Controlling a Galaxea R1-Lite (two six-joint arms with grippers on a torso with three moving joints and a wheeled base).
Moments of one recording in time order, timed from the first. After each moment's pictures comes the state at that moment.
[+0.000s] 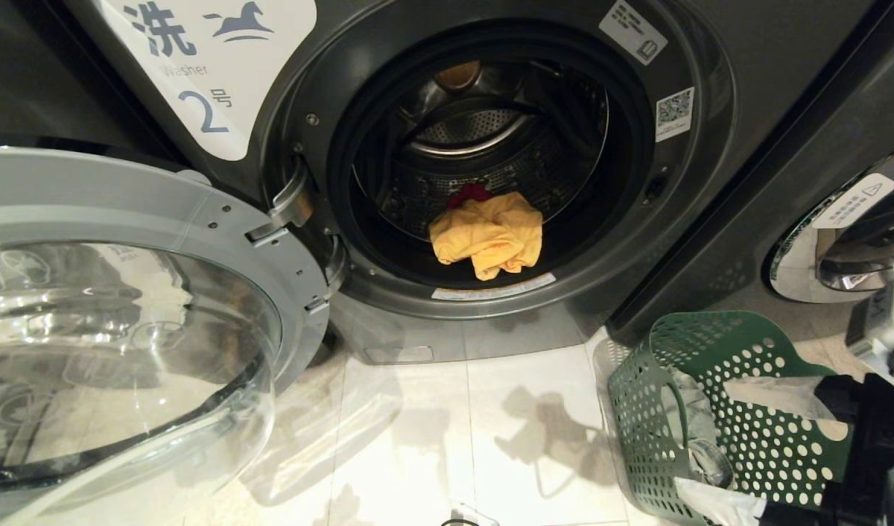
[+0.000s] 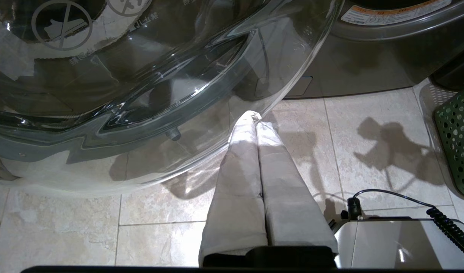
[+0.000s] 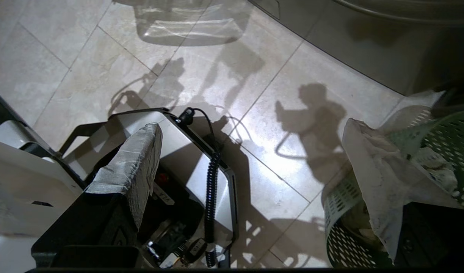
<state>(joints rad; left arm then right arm) -0.01 0.00 0.00 0.00 0.00 0.00 0.83 1.07 -0.77 0.15 -0.14 -0.05</state>
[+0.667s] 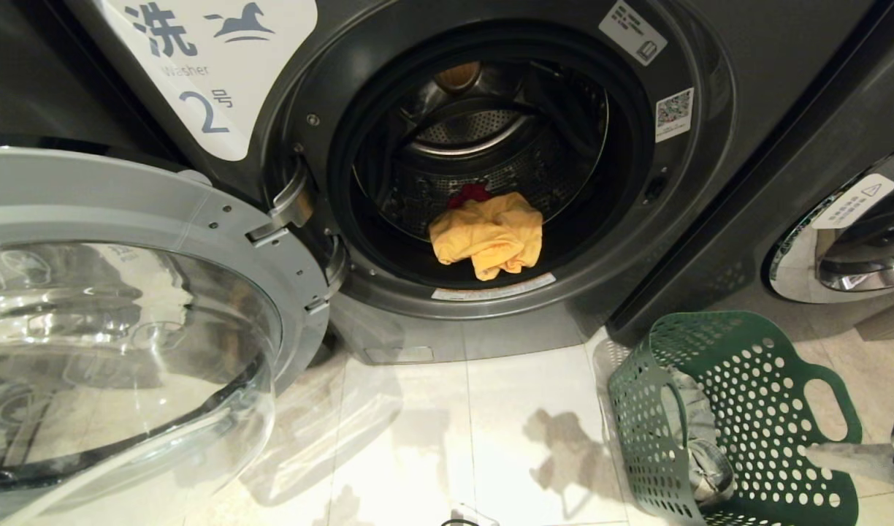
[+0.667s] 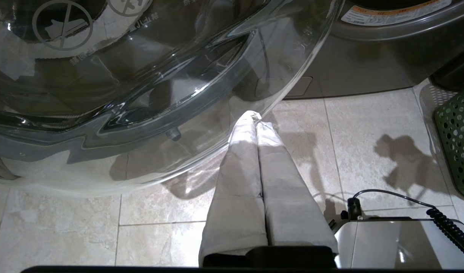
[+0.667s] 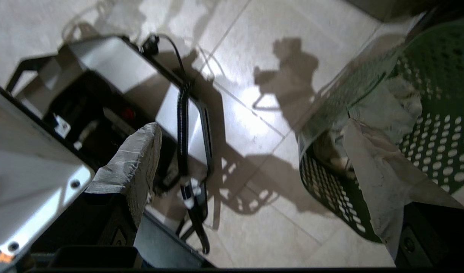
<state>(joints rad) -0.01 0.00 0.00 0.00 0.00 0.00 0.82 0.97 -0.71 0.43 -0.23 -0.05</state>
